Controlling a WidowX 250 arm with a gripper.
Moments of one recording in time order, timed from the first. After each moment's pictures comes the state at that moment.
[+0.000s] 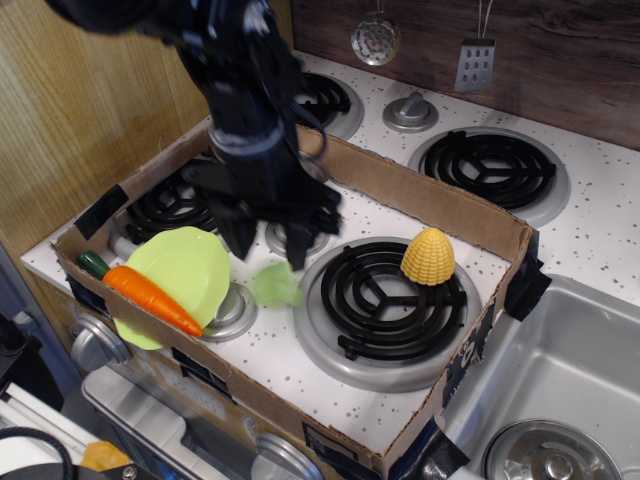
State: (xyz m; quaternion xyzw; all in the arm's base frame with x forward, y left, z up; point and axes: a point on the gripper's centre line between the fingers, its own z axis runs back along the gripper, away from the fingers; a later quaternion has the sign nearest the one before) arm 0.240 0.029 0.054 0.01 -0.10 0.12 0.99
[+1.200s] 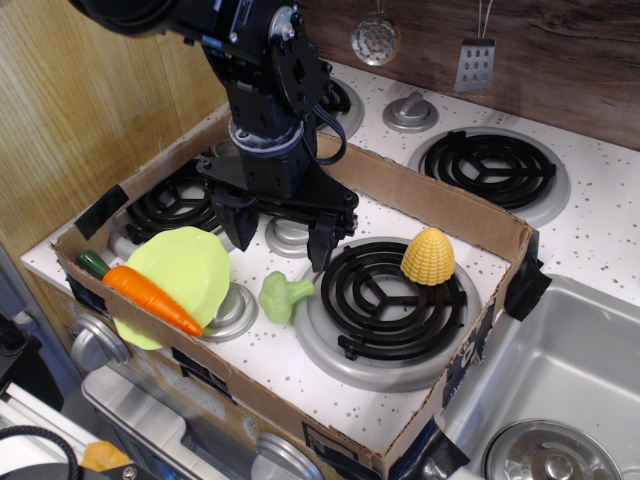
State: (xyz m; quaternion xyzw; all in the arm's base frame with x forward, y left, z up) arm 0.245 0.032 0.061 0.04 -0.10 0.10 0.99
